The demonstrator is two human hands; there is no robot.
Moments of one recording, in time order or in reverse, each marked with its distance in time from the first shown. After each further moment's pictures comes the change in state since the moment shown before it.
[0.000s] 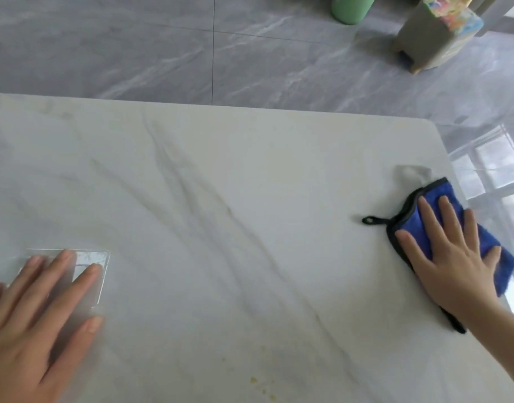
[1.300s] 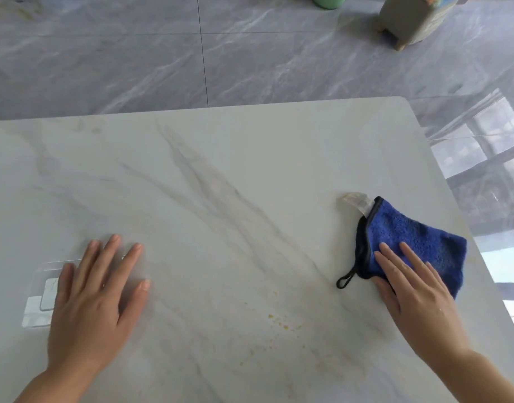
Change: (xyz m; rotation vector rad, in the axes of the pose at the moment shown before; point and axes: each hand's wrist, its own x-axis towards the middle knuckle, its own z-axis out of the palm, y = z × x) left_hand -0.002 0.027 -0.014 0.136 0.053 -0.090; right_hand -0.128 -0.015 0.022 -0.047 0.316 -0.384
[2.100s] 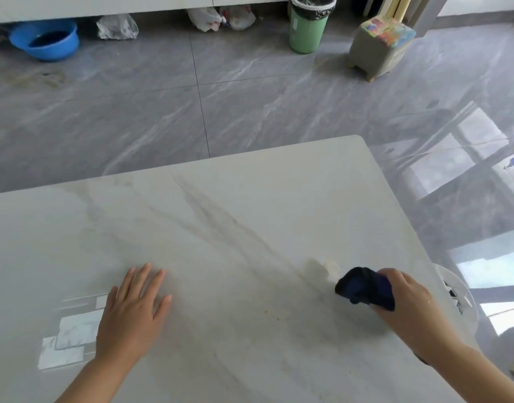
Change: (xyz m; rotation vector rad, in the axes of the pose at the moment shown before) left_hand -0.002 0.007 -0.038 0.016 -0.197 -0.026; right_hand -0.004 -0.006 -0.095 0.419 -0.403 0.480
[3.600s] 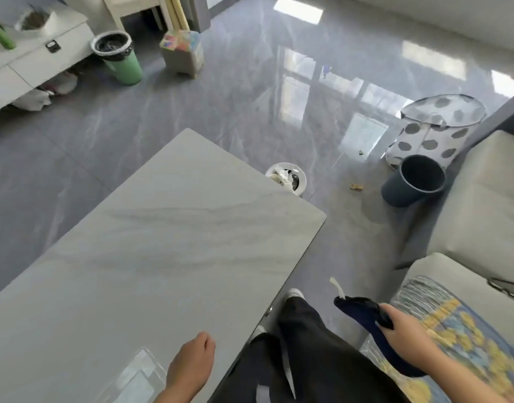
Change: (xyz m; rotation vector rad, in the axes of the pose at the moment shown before) left_hand -0.339 0.055 -0.121 0.091 -0.575 0.295; right_hand -0.536 0.078 -0.028 0.412 -0.091 0.635
